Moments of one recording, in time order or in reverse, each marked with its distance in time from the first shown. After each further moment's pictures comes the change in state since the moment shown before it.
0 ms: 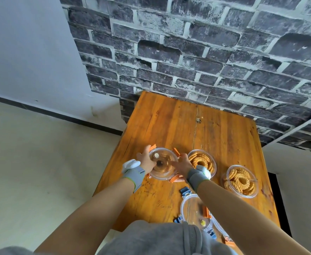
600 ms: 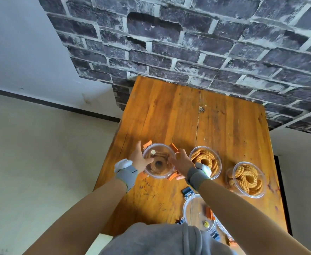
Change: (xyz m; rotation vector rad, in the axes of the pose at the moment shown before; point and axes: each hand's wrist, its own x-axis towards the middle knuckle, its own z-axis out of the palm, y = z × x) left_hand 0.053 -0.015 -0.008 -0.004 -0.095 -0.040; right_hand 0.041 -0.006 -0.002 -0.159 -0.031 0.029
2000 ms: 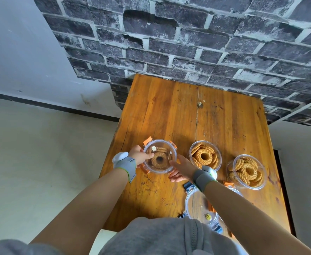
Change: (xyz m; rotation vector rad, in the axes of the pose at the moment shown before) left_hand 0.019 -0.013 0.001 -0.210 -0.058 -0.201; right_hand -0.004 0.027 0.004 0.108 -0.260 -0.021
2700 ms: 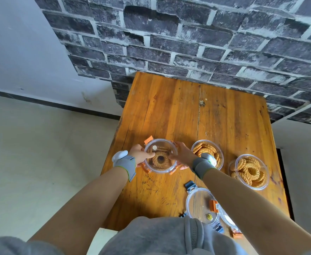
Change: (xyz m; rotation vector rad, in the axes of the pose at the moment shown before) left_hand -0.001 0.003 -0.002 -0.047 -0.044 -0.034; right_hand 0.015 -0.027 -0.015 -0.197 0.131 -0.067
